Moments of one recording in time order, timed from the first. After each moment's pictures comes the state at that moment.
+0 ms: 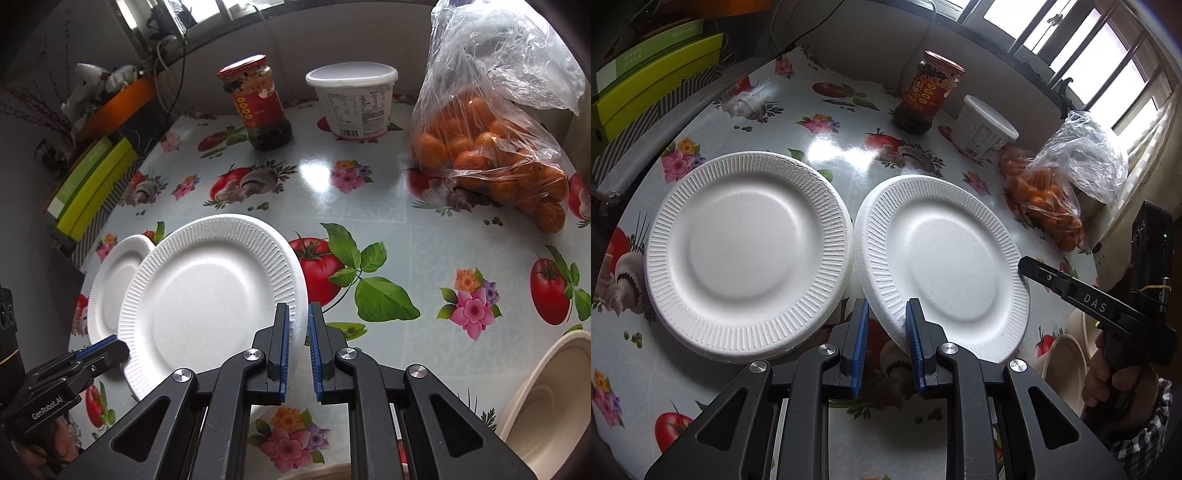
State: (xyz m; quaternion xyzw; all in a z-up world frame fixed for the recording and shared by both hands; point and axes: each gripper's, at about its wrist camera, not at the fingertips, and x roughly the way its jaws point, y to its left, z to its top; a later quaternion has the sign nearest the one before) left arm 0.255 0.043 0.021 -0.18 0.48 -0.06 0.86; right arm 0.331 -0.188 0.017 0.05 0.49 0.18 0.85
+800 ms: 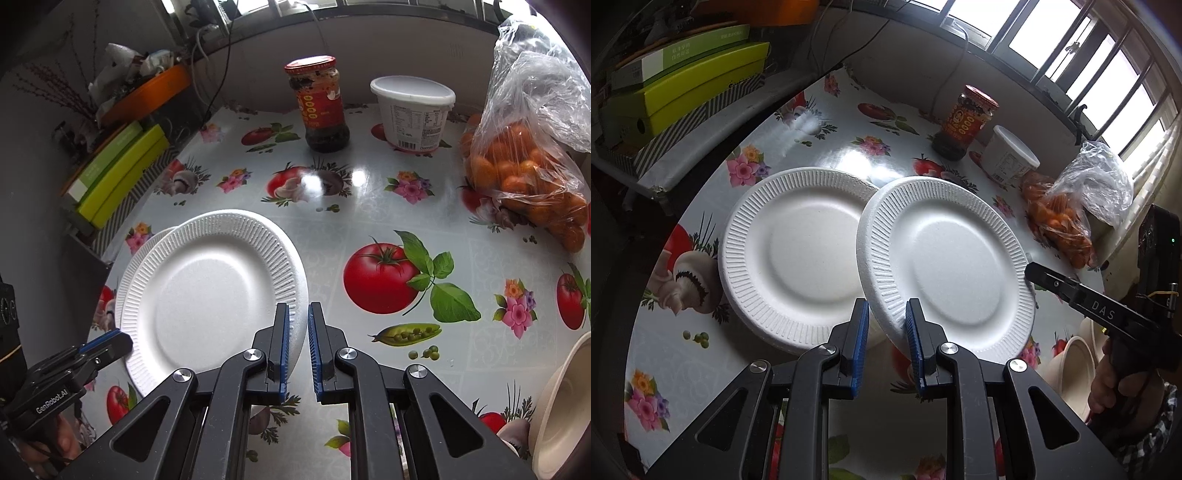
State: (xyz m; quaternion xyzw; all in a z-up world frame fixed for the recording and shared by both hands) left arm 0.228 0.101 0.029 -0.19 0.46 -0.02 0.87; right arm 0.315 -0.124 0.031 0.03 0.48 0.21 0.85
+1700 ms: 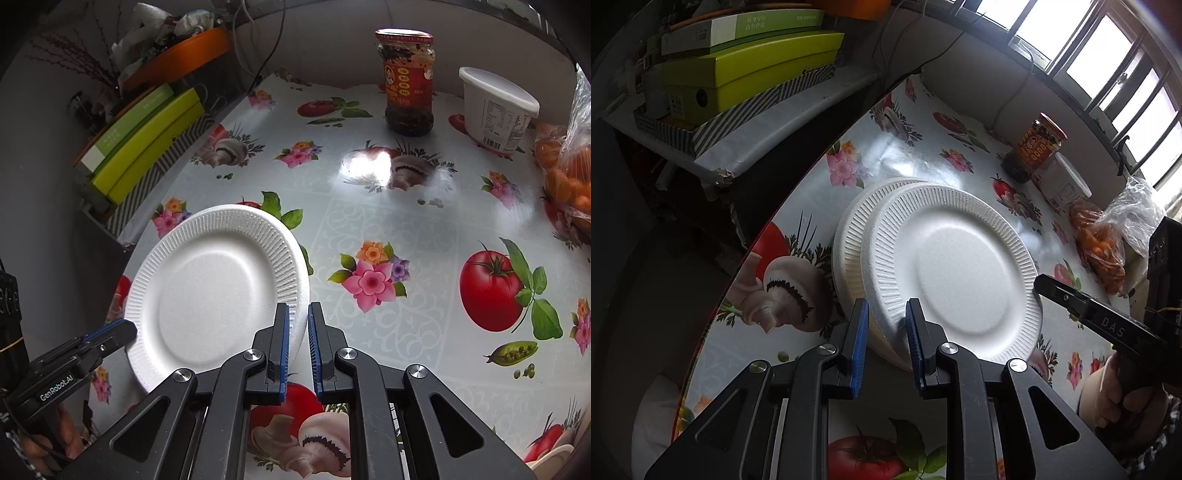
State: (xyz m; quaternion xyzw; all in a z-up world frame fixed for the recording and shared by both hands) left arm 0.224 0.178 0.009 -0.21 0.47 0.04 0.86; right arm 0.325 -0.036 0.008 0.02 0.51 0.25 0.82
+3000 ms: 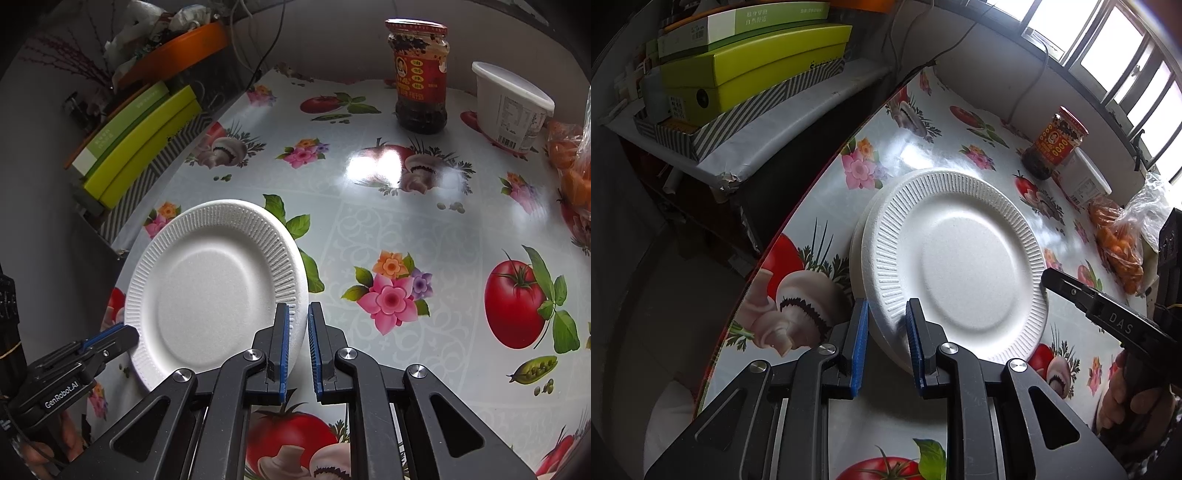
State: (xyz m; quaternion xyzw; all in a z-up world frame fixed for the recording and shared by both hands) left arm 0.238 0.184 0.004 -0.19 0.48 0.06 0.85; right arm 0.341 -0.023 -0.003 0.02 0.51 0.25 0.82
